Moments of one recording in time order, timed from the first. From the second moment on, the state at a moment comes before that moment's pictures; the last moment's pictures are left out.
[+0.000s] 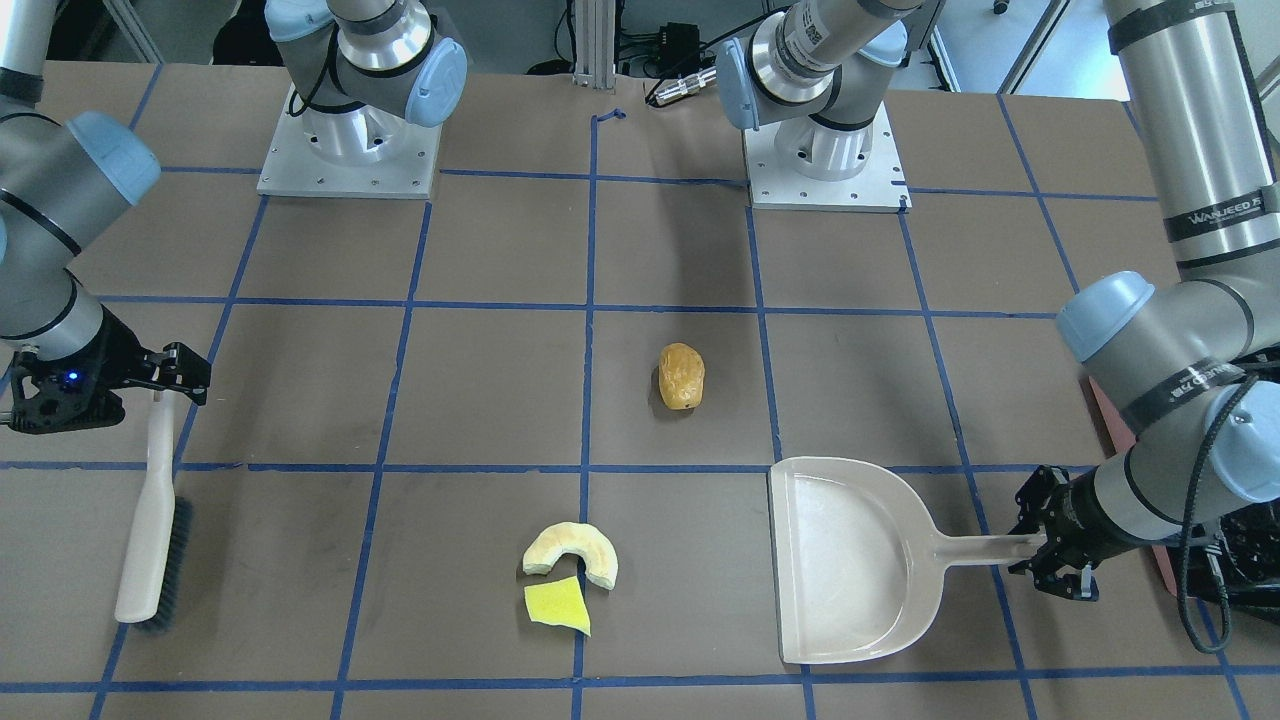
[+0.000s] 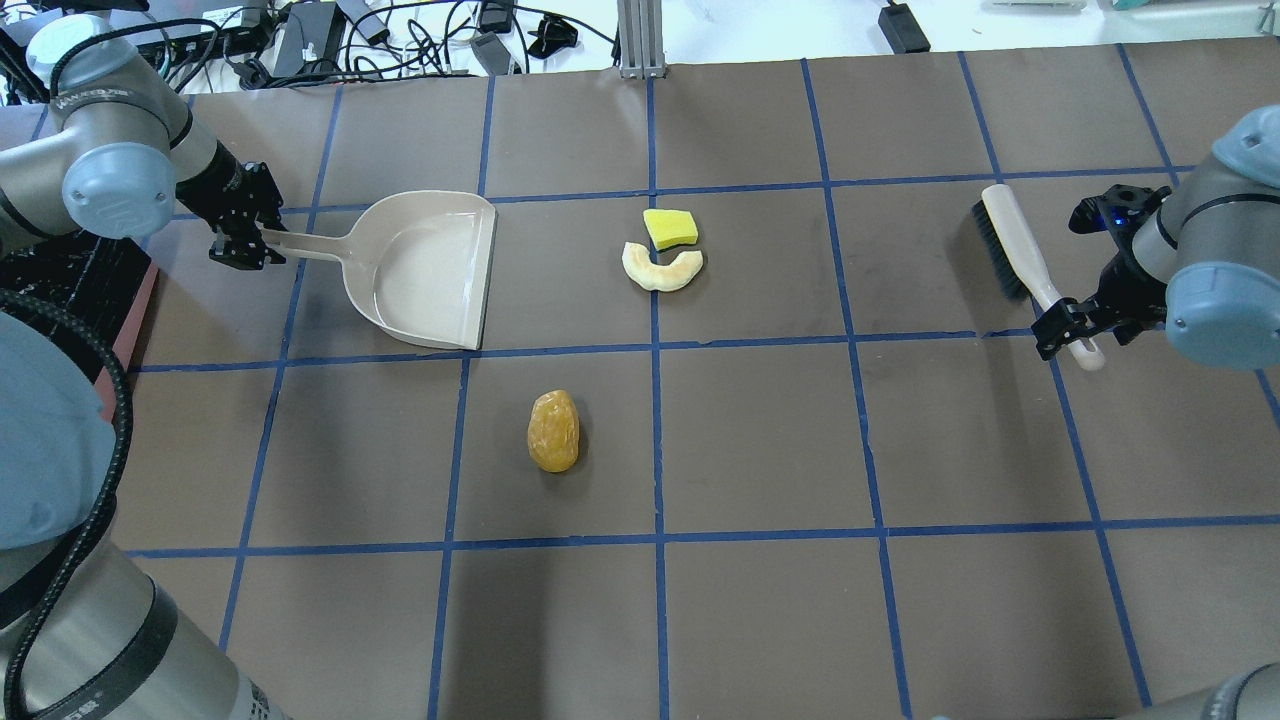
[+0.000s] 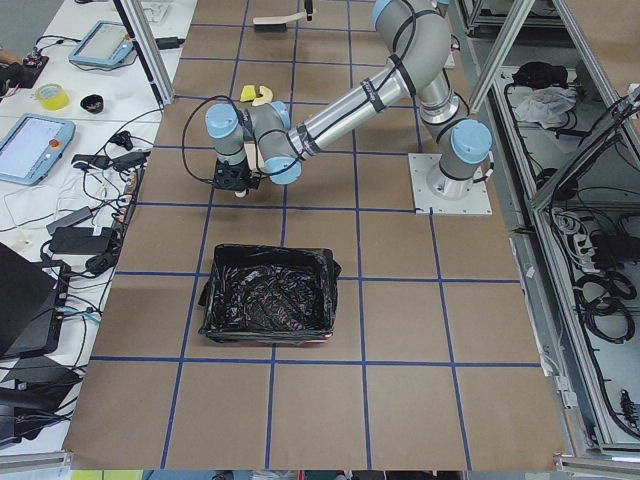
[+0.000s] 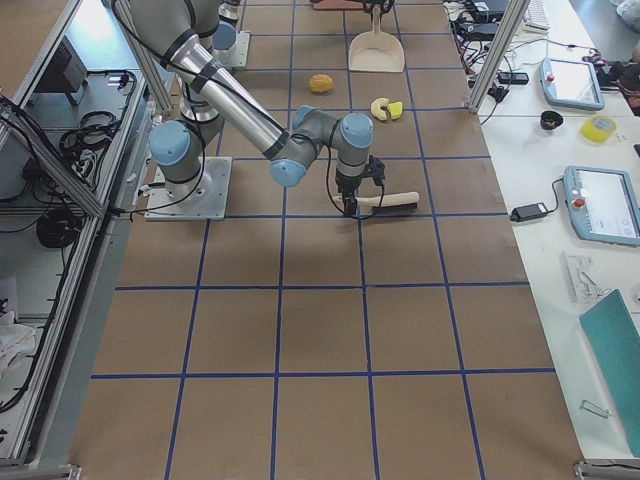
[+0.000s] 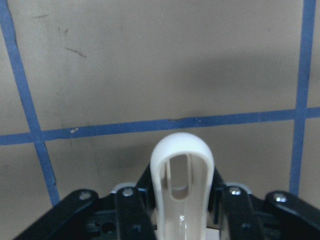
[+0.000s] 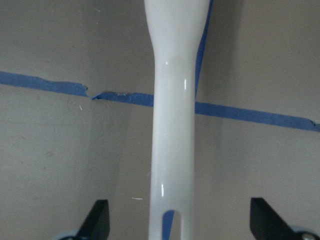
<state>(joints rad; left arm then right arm) -1.22 -2.13 -1.51 -1.07 1.53 -1.14 1.11 -1.33 2.00 -2.24 -1.58 -0.62</state>
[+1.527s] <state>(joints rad) -1.37 -2.09 -1.49 -0.99 1.47 -1.27 1.11 -1.34 2.02 -2.26 -1.55 -0.59</state>
